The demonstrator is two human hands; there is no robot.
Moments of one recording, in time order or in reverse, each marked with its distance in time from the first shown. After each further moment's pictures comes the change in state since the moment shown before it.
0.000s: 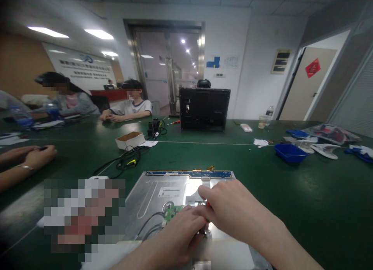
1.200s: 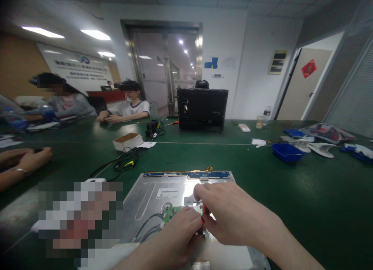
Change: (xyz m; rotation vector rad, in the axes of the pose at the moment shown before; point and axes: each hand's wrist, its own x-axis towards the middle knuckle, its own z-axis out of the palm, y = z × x) left_hand 0.001 0.001 0.000 0.022 -0.022 -0.012; right_hand -0.009 0.003 -0.003 0.153 0.003 -0.110
